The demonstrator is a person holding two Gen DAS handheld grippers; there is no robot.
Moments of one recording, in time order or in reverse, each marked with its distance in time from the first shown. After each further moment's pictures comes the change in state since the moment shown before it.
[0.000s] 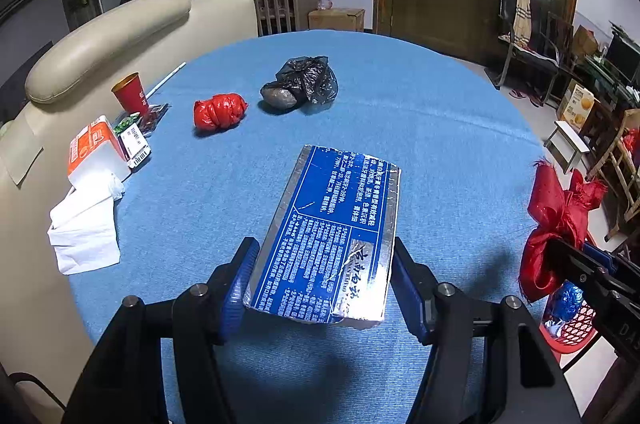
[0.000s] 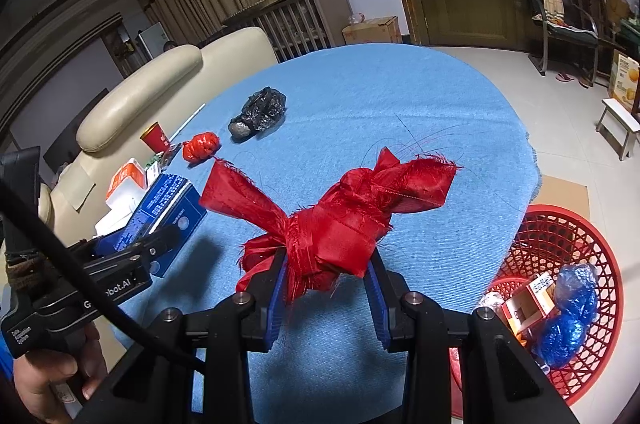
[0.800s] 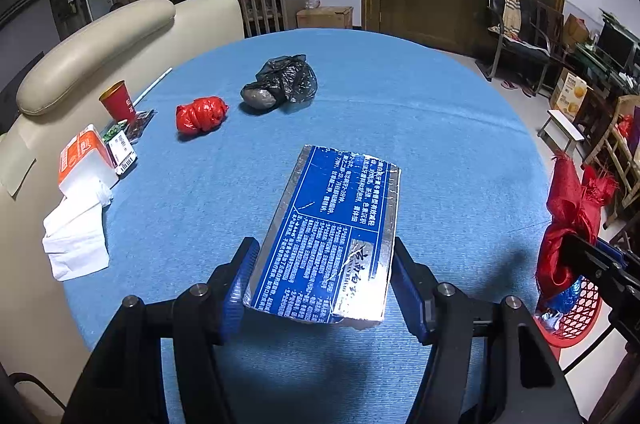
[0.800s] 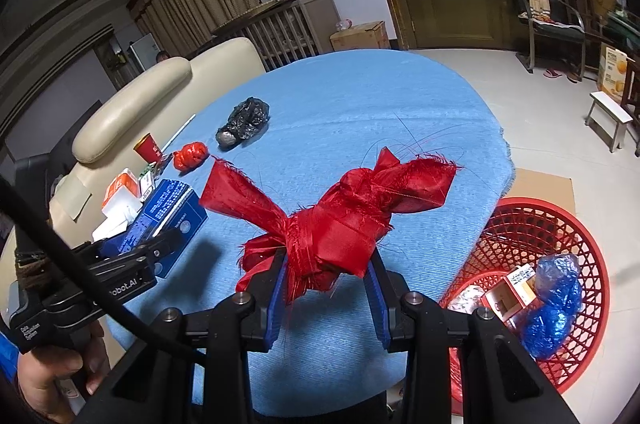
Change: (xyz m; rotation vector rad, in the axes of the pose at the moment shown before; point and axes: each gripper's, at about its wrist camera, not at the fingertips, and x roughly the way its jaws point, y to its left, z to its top) left arm 0.000 -0.021 -0.002 0.045 0.003 -0.014; right arm -0.020 -0.022 -0.007 0.036 -0.026 -0.021
